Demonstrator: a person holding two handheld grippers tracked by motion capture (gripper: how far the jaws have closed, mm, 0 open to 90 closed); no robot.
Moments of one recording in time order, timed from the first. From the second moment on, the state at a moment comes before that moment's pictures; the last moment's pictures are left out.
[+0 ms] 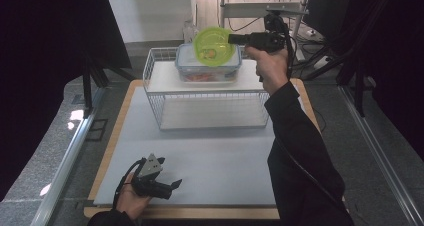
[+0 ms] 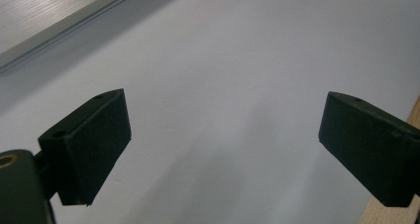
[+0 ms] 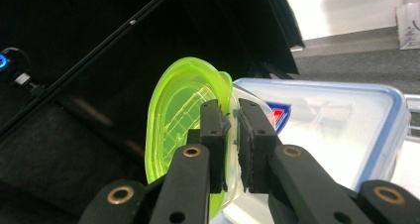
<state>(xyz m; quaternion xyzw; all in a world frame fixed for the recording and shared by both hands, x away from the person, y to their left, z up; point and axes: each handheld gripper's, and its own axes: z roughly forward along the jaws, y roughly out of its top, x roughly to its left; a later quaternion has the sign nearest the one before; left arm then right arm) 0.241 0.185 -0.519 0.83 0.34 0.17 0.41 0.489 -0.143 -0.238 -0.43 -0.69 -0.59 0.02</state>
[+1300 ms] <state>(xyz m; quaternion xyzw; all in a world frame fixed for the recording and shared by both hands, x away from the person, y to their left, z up) 0.242 0.184 -0.521 0.84 0.34 0.16 0.40 0.478 -0.131 -0.235 -0.41 -0.69 -0.58 -0.12</state>
